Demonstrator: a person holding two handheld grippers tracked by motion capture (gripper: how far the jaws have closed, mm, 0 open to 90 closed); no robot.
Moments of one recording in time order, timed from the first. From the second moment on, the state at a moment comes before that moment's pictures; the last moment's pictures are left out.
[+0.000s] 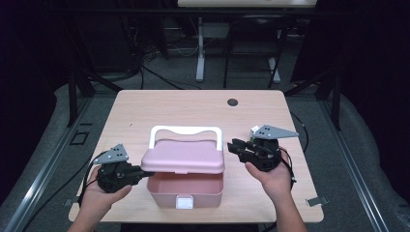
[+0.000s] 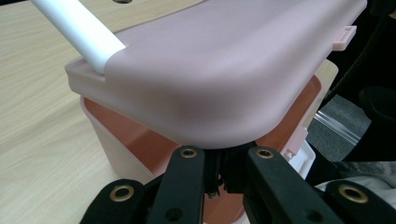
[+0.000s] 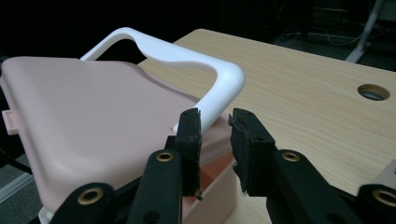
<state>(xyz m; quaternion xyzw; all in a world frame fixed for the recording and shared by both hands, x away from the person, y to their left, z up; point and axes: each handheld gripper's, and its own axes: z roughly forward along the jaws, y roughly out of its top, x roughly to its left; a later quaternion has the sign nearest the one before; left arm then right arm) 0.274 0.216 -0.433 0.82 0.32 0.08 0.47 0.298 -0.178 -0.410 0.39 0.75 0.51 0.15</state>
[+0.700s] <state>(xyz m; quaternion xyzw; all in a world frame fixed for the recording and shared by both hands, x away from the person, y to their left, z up) 0.289 0.217 -0.417 0.81 0.32 0.07 0.49 0.270 -0.171 -0.441 0.38 0.78 0.48 0.15</state>
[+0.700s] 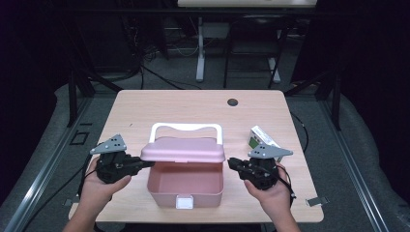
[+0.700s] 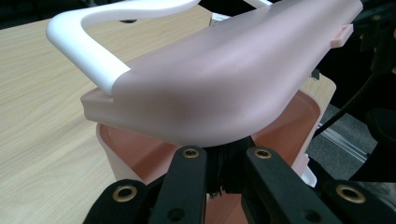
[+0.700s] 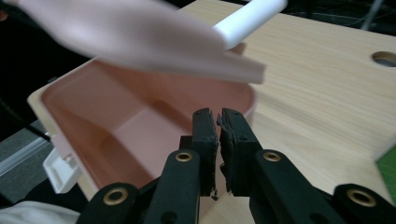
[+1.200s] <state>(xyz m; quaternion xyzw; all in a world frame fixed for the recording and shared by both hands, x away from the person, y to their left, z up) 0.298 0.214 -0.406 0.80 0.33 0.10 0.49 0.268 -0.137 -0.472 0.35 0.81 0.45 0.11</state>
